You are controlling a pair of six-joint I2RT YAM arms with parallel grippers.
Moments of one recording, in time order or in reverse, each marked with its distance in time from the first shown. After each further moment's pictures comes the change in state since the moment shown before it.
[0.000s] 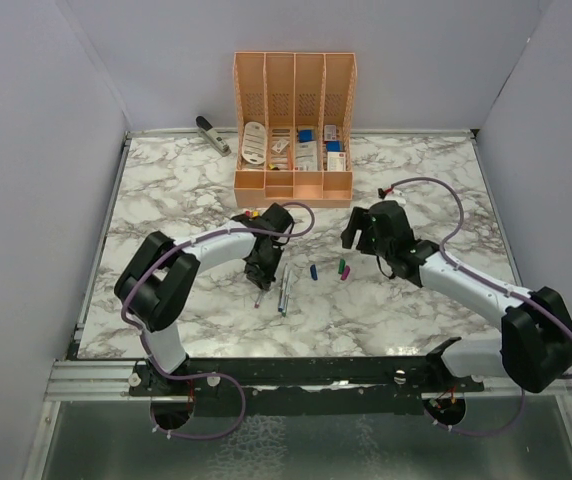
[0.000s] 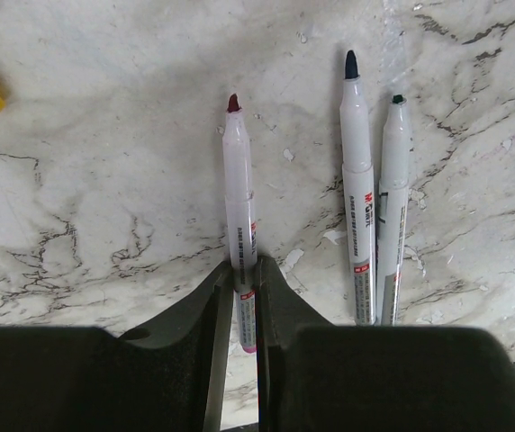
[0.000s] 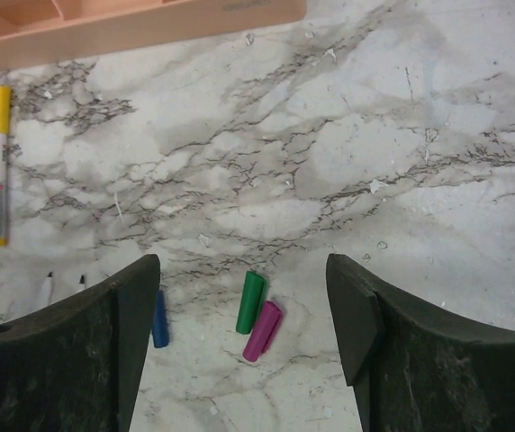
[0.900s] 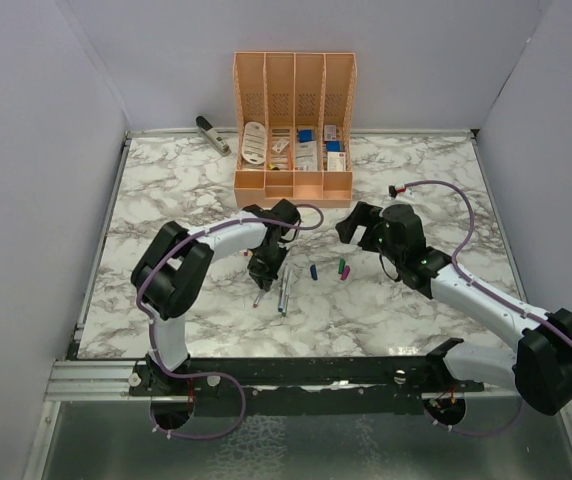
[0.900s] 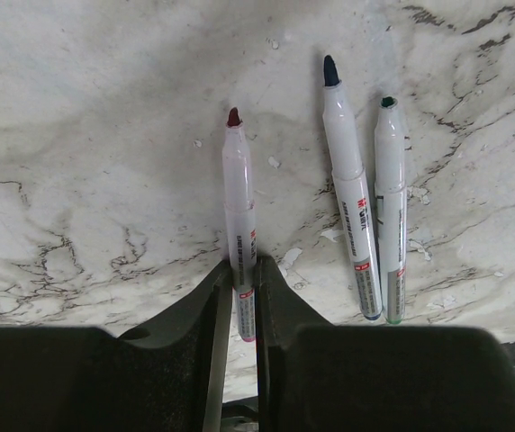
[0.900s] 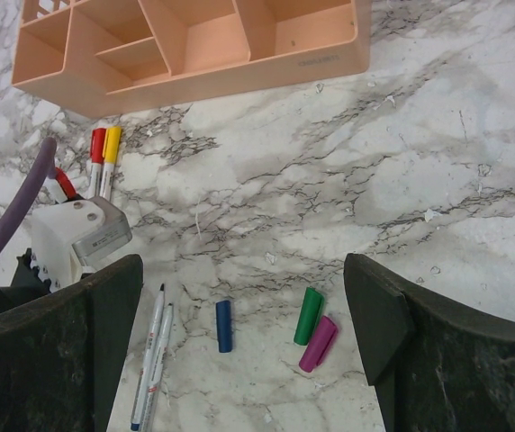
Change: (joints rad) left arm -0.004 0.092 0.143 -0.143 0.018 0.084; right arm 0.000 -0.099 -0.056 0.112 -0.056 0.047
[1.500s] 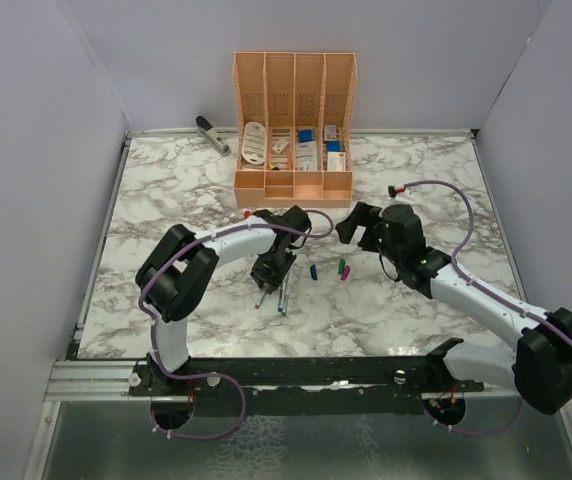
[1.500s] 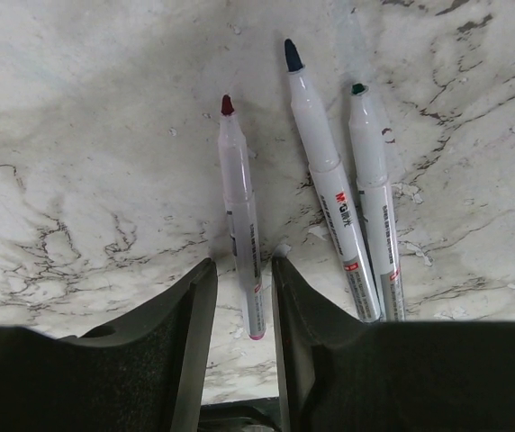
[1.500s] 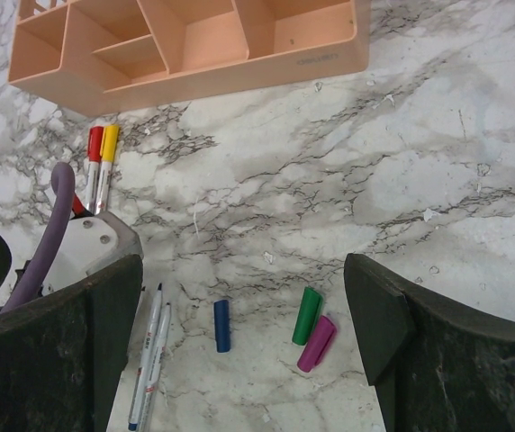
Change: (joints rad) left arm -0.071 -0.003 0.014 -0.024 -0.114 -0.024; right arm 0.000 0.004 0.000 0.000 0.000 -0.004
